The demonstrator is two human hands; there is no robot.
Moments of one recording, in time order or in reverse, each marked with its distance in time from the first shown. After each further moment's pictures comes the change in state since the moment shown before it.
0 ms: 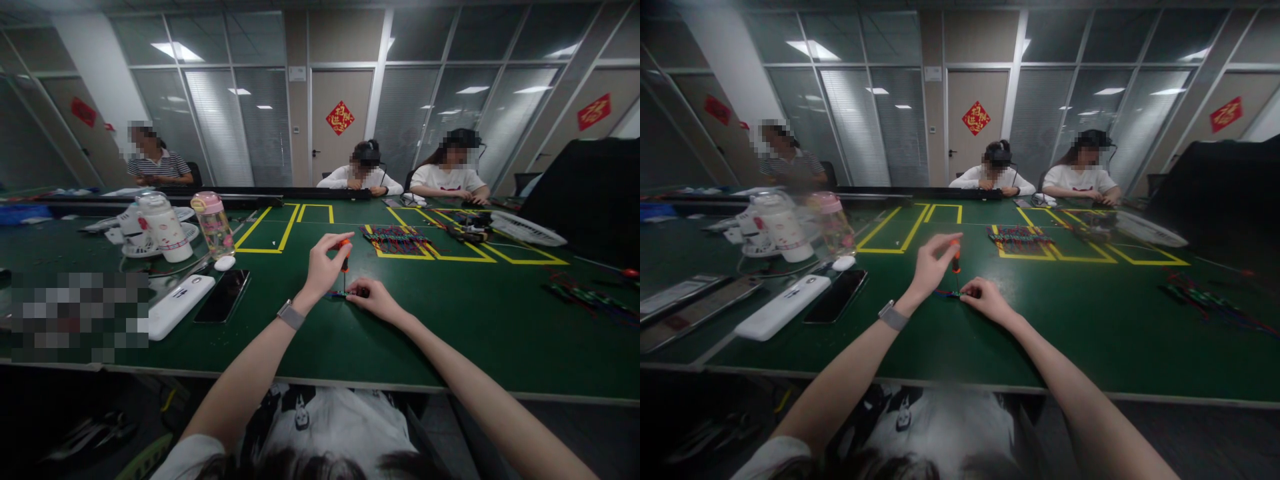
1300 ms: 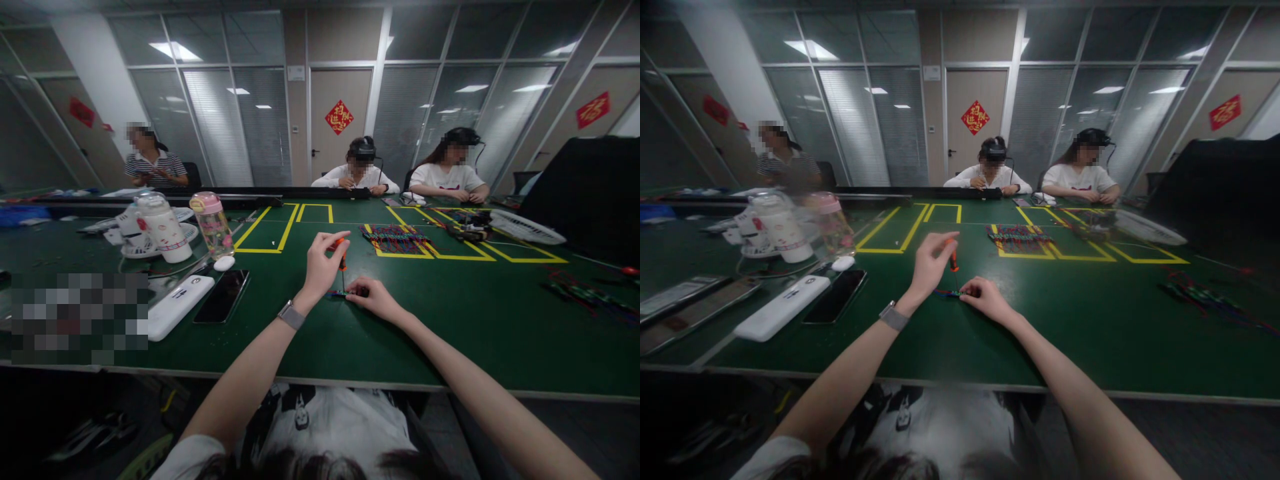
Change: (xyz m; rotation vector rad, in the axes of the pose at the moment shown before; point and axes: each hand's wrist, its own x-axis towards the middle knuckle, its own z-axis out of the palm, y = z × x) left_hand 0.000 -0.002 0.000 0.065 0.080 -0.040; right_hand 0.000 0.001 0.000 0.000 0.003 -0.002
